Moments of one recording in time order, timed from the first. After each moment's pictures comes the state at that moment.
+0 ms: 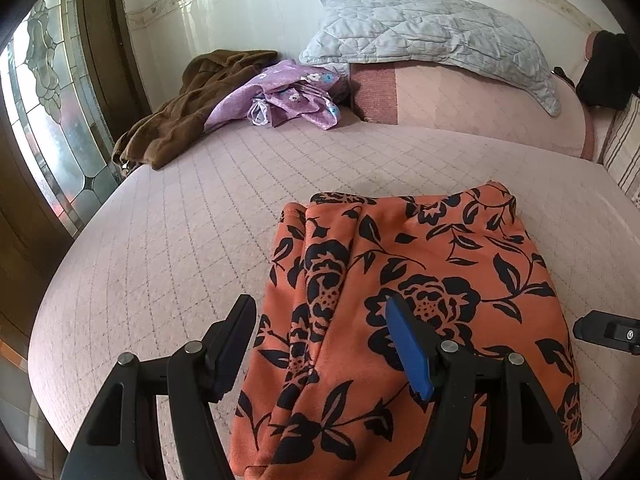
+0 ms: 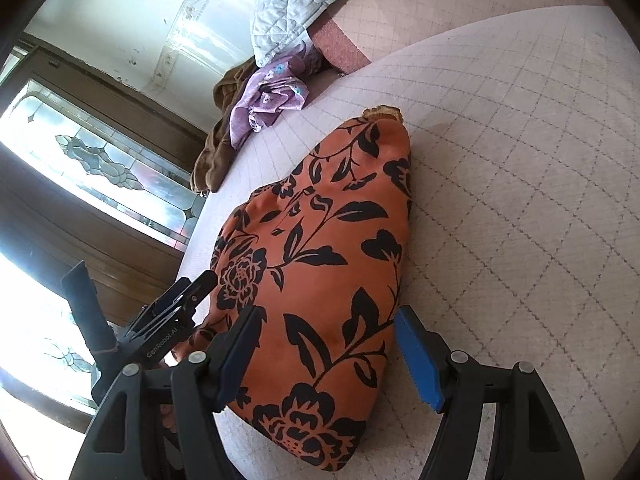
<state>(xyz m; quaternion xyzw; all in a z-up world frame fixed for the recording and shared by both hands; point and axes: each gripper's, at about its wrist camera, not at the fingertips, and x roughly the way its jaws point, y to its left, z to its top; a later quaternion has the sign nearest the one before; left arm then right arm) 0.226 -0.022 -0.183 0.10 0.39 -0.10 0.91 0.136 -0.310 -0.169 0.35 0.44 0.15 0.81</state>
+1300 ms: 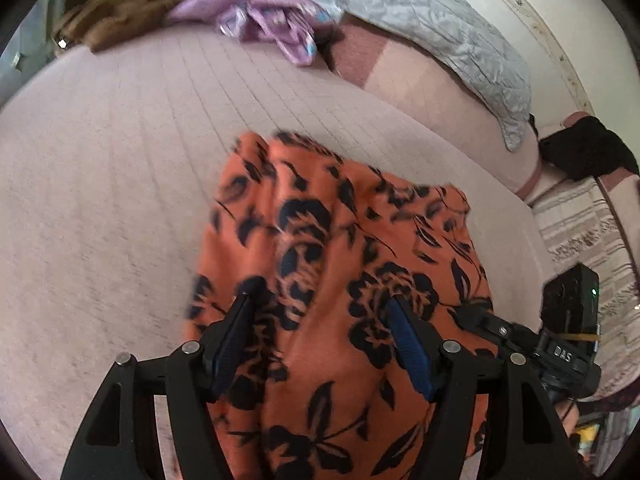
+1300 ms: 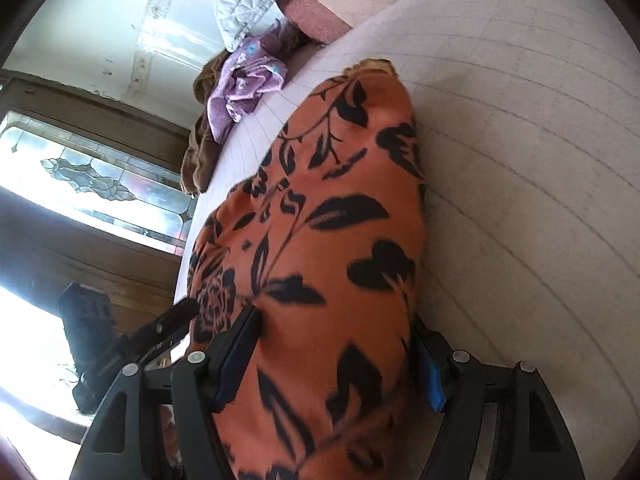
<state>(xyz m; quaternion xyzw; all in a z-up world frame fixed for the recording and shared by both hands) 0.268 0.008 -0.214 -0.10 0.52 -0.23 0.81 0.188 -0.292 -0.215 0.39 0.46 0.15 0.78</state>
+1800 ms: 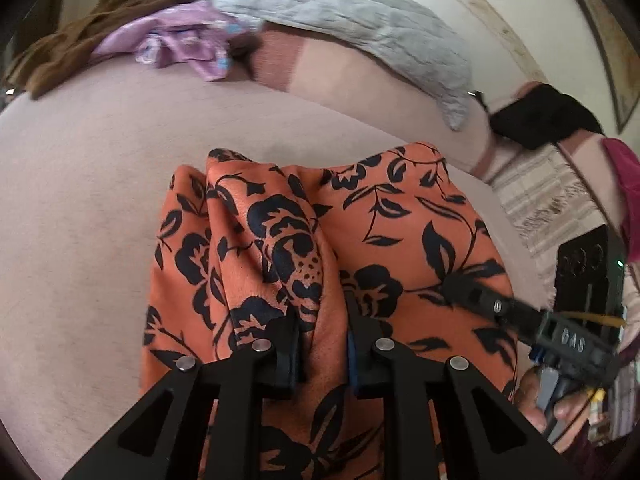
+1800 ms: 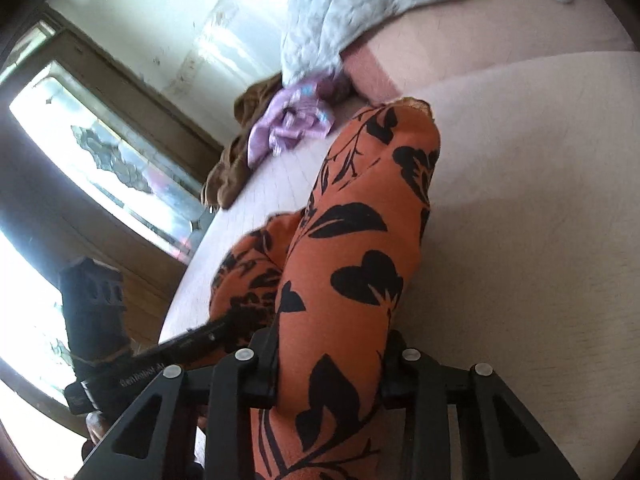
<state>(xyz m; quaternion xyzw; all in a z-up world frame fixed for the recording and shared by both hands) 0.236 -0.060 -0.184 -0.08 0.48 -0.32 0.81 0.165 -0.308 -0.154 0.33 0.38 0.15 0.85</state>
